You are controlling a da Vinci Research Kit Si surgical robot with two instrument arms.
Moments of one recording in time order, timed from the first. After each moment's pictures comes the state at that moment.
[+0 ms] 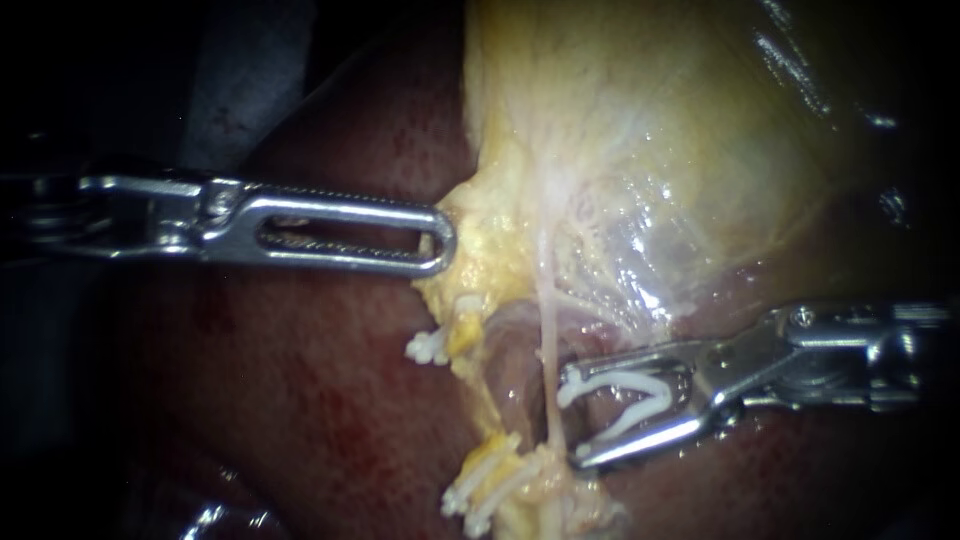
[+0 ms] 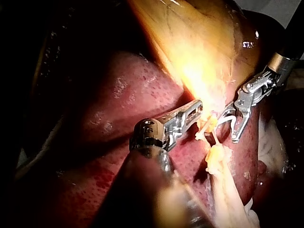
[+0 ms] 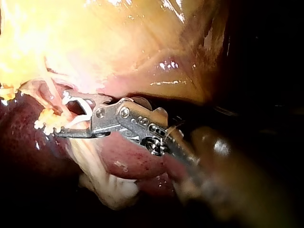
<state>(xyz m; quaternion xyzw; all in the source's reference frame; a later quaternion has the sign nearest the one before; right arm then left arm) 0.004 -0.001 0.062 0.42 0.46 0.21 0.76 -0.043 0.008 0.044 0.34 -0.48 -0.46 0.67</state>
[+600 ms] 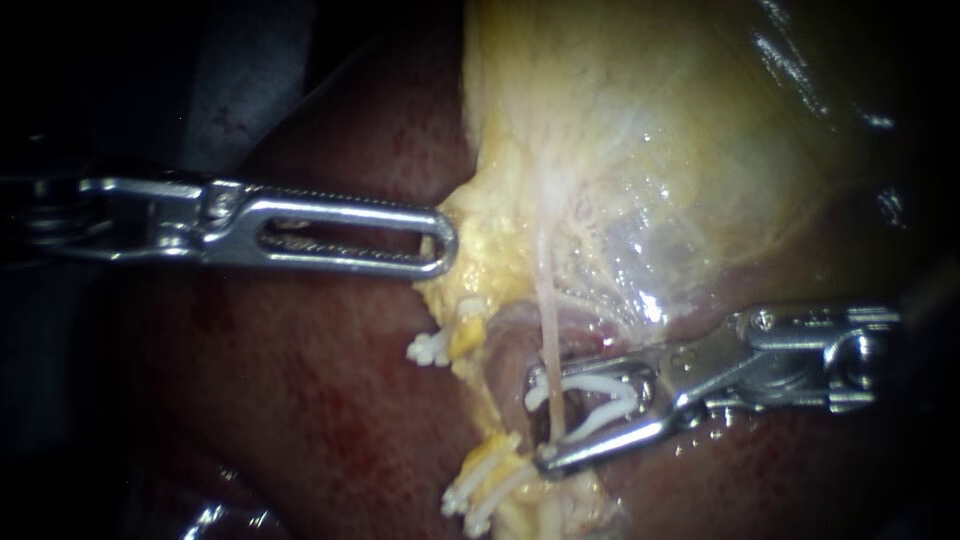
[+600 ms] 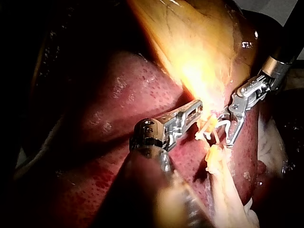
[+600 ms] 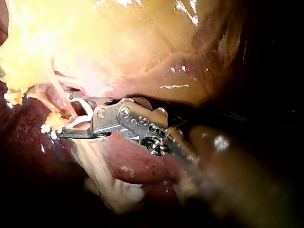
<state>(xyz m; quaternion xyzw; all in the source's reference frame) 0.005 -0.001 0.063 0.42 0.46 0.21 0.76 -0.043 0.007 0.044 0.34 -0.48 -0.46 0.67</state>
